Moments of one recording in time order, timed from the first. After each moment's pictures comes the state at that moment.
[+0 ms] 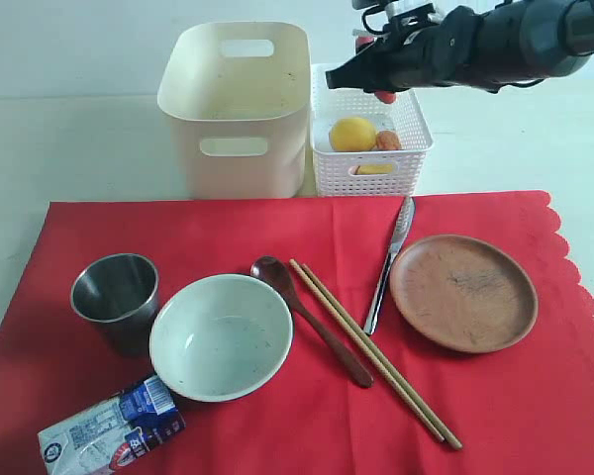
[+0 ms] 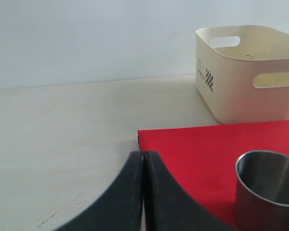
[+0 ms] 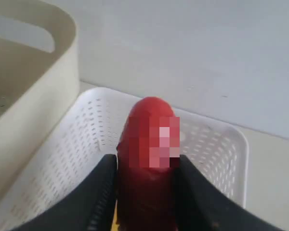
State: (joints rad) left arm -0.10 0.01 0.00 0.03 0.26 0.03; right arm 0.32 2.18 -1.50 0.39 -0.06 -0.42
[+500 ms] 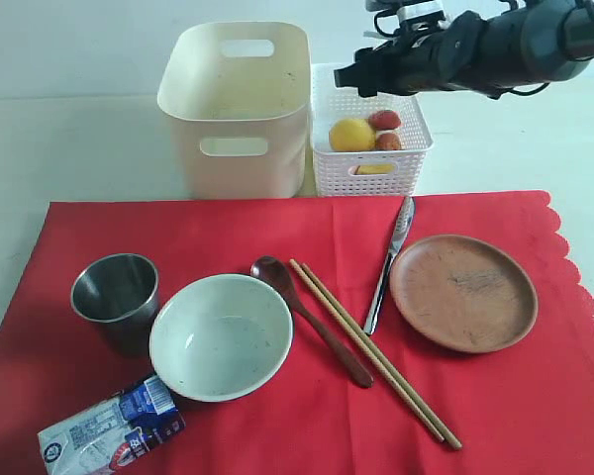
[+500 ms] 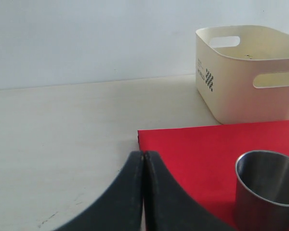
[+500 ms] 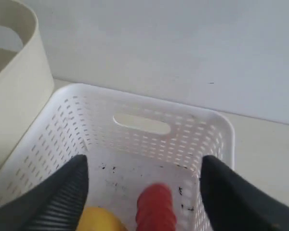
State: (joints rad) left arm -0.10 0.01 0.00 0.03 0.26 0.03; right arm 0.30 2.20 -1.51 0.44 -0.06 -0.42
